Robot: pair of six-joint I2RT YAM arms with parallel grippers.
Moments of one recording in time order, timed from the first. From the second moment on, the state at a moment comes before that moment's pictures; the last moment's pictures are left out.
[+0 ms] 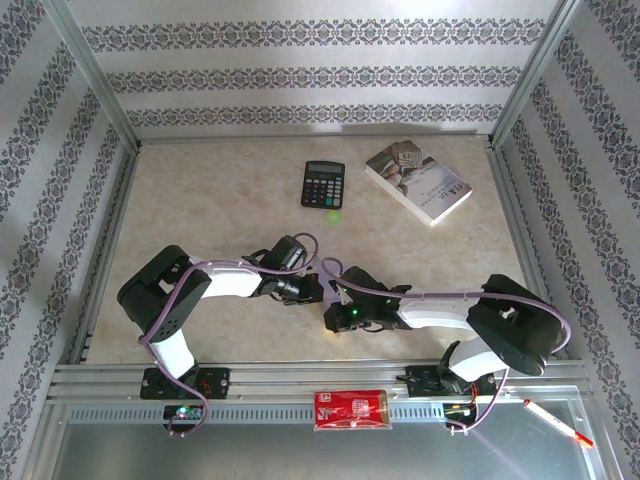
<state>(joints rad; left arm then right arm) -0.70 1.74 0.76 -0.02 0.51 -0.77 0.91 1.45 0.47 0.01 -0.34 0.78</state>
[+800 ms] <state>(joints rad) -0.70 1.75 0.78 -0.05 0.54 -0.75 0.97 1.24 0.30 0.03 -0.27 0.92</state>
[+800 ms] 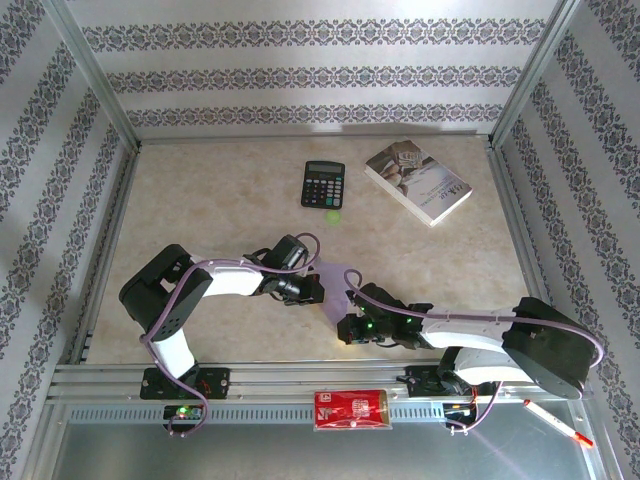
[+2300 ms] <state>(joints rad) -0.59 1.81 0.78 0.01 0.70 -0.84 0.97 1.22 0.28 0.03 -0.24 1.07</state>
